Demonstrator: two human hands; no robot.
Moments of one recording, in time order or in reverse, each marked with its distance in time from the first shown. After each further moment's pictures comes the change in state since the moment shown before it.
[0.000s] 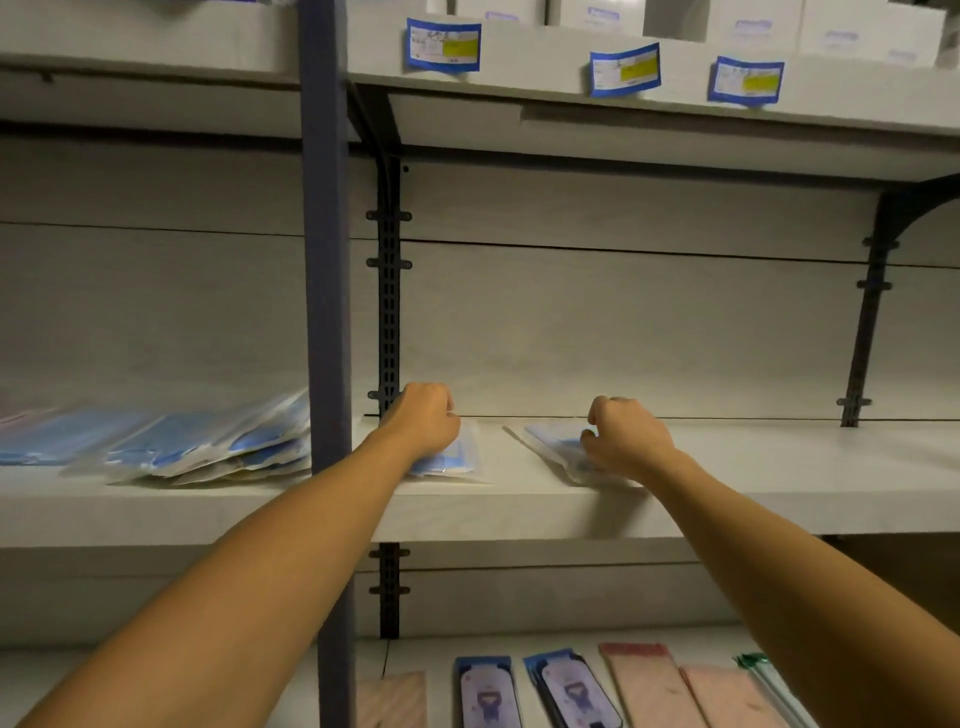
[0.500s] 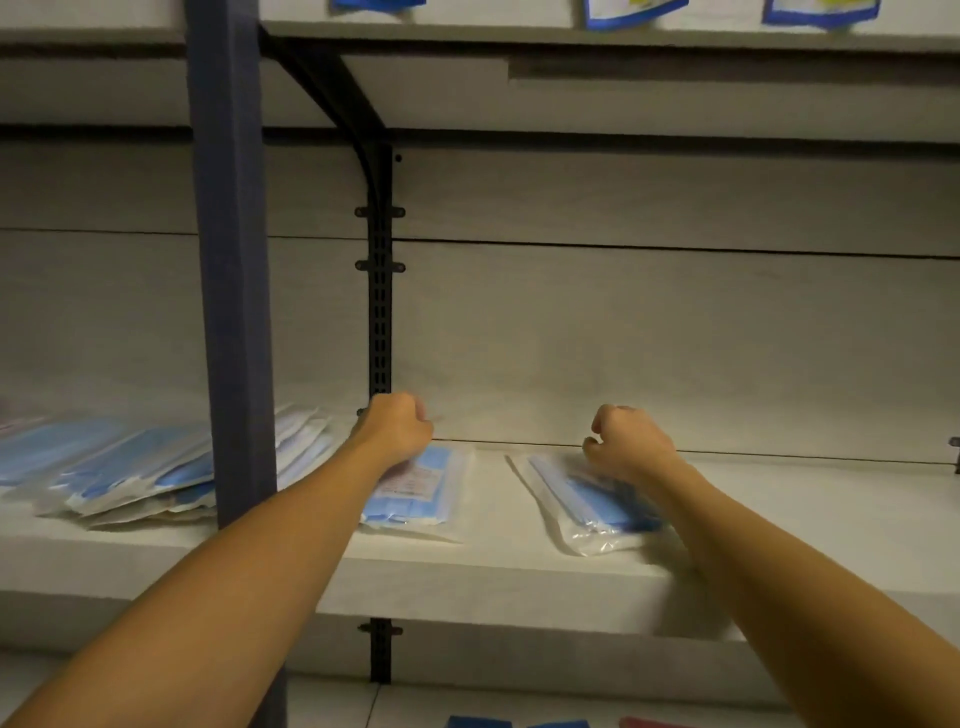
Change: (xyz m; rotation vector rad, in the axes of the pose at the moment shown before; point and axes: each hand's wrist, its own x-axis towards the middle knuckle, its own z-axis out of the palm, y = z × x) left_hand 0.067 -0.020 0.027 -0.008 0.053 -0.251; right_hand 0.098 0.029 0.046 0.101 -0.077 -0.056
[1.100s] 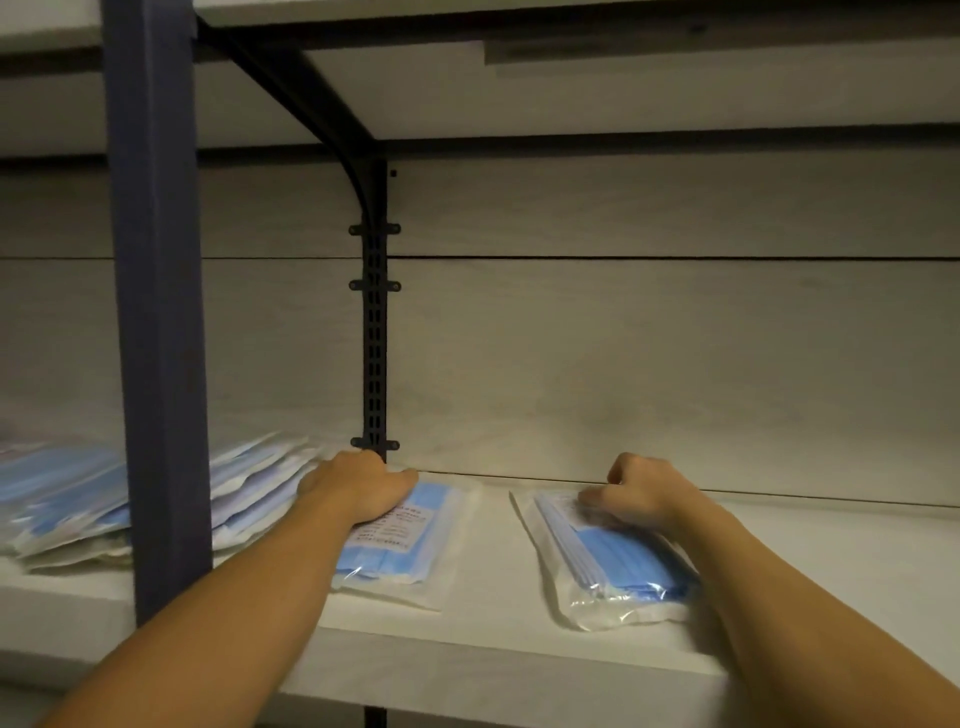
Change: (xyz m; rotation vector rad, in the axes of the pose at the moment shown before) left_hand 0.008 -0.020 0.016 0.371 -0.128 -0.201; right_hand 0.030 0.025 0.021 0.179 -0.257 0.050
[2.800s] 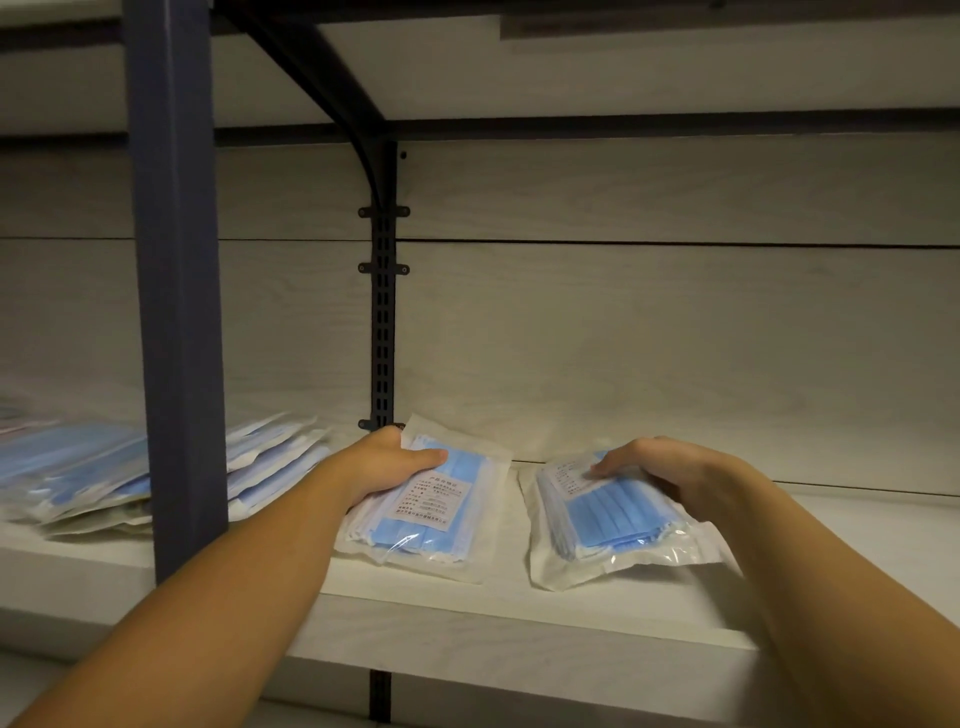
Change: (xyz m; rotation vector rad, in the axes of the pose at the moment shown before) left_hand -0.001 0.005 -0.002 -0.691 -0.216 0.042; right_hand -0.019 0.000 -0.029 0.624 -0.331 0.203
